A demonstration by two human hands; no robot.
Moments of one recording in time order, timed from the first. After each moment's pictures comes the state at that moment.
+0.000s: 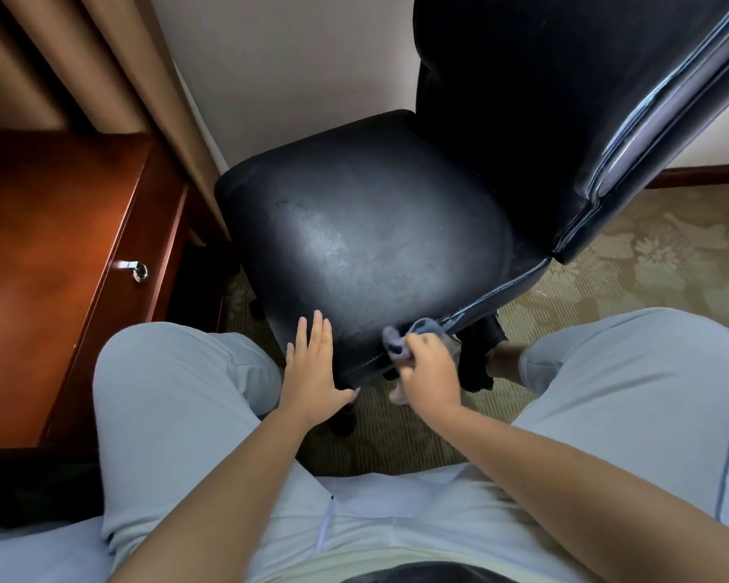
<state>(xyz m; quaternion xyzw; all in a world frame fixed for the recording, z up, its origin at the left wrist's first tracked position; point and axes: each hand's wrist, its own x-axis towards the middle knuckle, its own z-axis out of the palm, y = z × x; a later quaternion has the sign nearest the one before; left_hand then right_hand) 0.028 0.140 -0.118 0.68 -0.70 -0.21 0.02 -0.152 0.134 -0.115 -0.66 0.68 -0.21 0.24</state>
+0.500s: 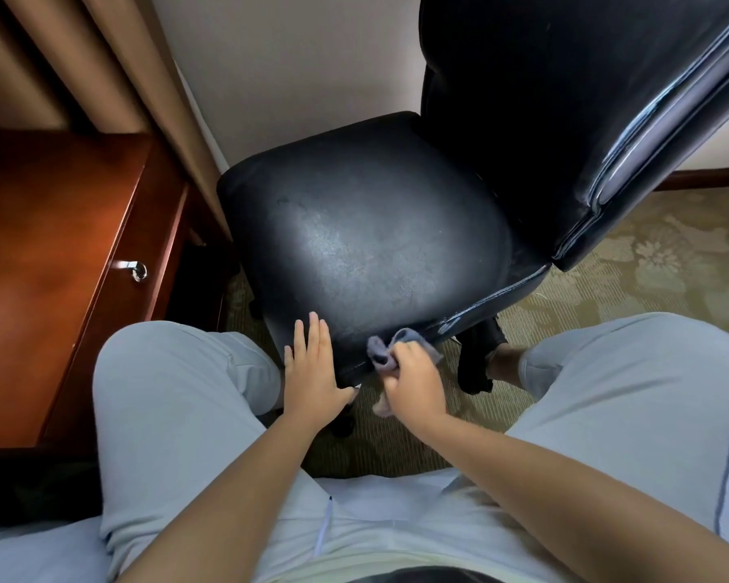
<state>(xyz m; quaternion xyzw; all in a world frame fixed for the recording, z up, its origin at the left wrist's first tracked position) 0.018 0.142 -0.123 0.71 -0.68 -0.19 0.02 -0.134 0.140 -0.114 -0.66 0.67 -0.20 0.28</state>
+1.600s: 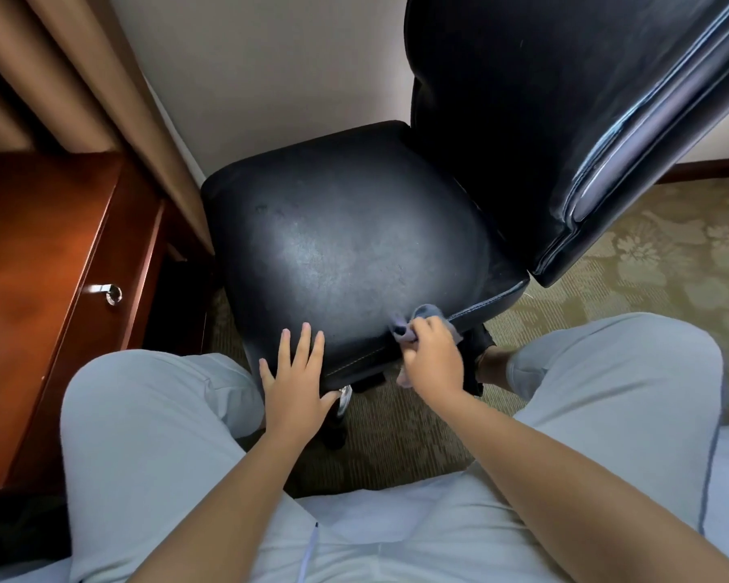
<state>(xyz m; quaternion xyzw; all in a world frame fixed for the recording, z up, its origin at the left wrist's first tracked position) 0.020 0.135 -0.127 0.70 -0.71 -0.09 -0.01 -0.174 0.100 -0.110 -0.66 0.70 -0.20 0.18</state>
